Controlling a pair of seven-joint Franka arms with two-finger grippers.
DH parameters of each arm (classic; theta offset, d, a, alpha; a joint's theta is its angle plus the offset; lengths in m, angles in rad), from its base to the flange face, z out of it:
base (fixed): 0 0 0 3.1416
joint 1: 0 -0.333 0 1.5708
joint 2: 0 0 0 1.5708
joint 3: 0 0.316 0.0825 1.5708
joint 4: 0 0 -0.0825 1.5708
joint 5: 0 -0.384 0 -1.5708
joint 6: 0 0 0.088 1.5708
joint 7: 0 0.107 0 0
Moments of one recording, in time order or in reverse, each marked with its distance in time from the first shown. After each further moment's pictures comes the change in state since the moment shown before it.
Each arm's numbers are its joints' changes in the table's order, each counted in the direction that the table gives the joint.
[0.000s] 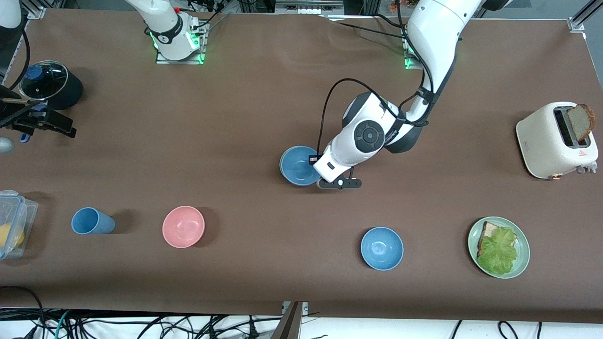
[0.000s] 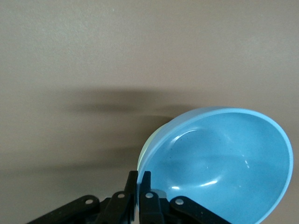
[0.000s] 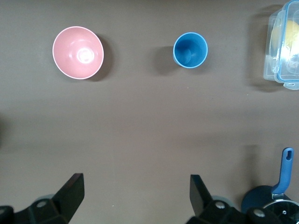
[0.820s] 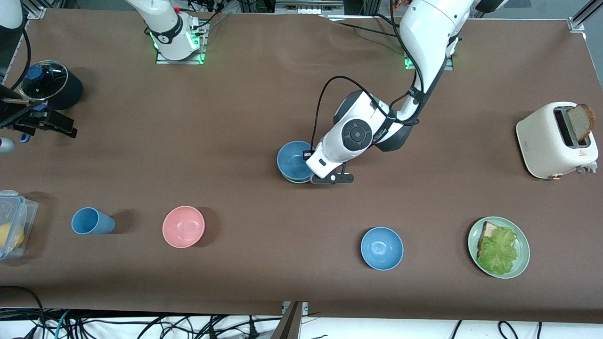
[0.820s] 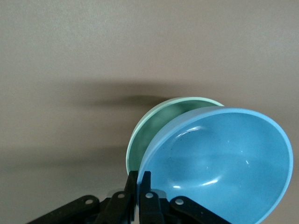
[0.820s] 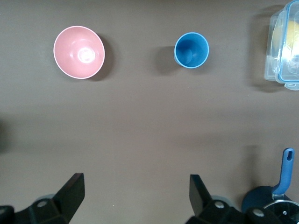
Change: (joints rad) left arm 0.034 0.008 0.002 0.004 0.000 -0.038 -0.044; right arm 0.001 0.000 0.005 0.000 0.003 0.000 0.000
